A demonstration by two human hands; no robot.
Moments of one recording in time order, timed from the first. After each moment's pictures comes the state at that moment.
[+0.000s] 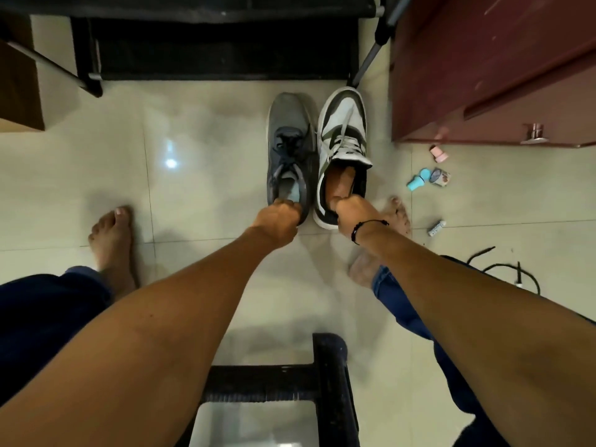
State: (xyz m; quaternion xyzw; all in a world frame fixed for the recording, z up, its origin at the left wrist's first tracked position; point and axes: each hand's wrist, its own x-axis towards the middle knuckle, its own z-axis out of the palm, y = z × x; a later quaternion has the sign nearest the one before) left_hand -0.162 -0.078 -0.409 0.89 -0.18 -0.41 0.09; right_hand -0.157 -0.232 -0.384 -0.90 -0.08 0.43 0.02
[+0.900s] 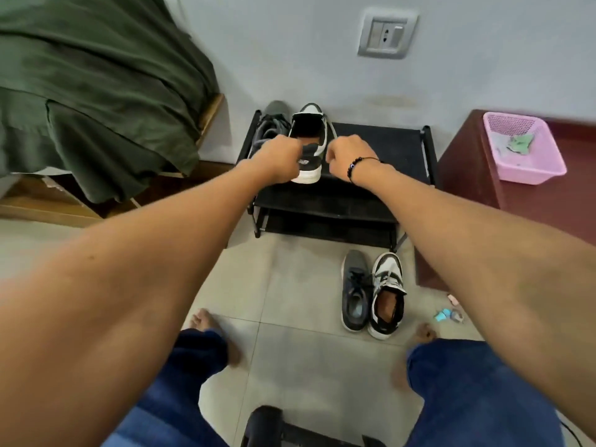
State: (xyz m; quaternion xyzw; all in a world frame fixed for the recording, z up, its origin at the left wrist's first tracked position) left_hand -0.081 0.117 0.028 0.99 -0.08 -0.04 0.08; right_hand -0.058 -0.029 0.026 -0.98 -0.15 0.07 0.12
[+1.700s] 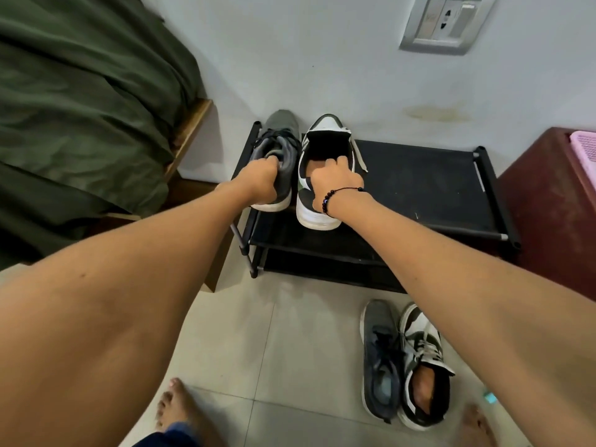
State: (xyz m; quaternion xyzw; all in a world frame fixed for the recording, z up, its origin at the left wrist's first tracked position) left_hand 0.080 0.198 -0.098 0.99 -0.01 -0.11 0.10; right_hand 0.076 0.053 -0.085 -0.98 -0.15 0.10 -0.04
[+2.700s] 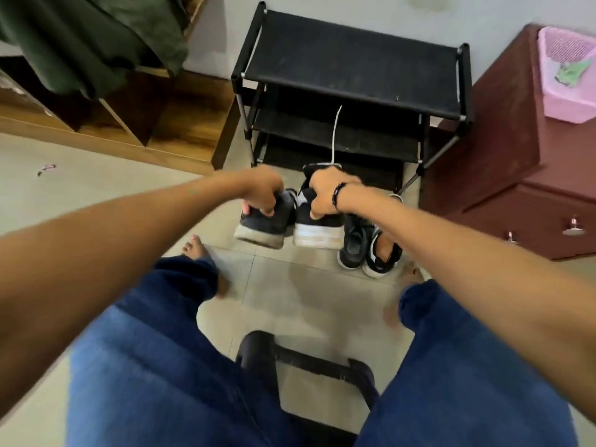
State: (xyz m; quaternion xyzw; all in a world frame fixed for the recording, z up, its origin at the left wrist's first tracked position) left_hand -0.194 0.145 -0.085 0.91 -0.06 -0.41 0.09; right_hand -0.186 0.004 -0.072 -0.93 -0.21 0.29 0.00
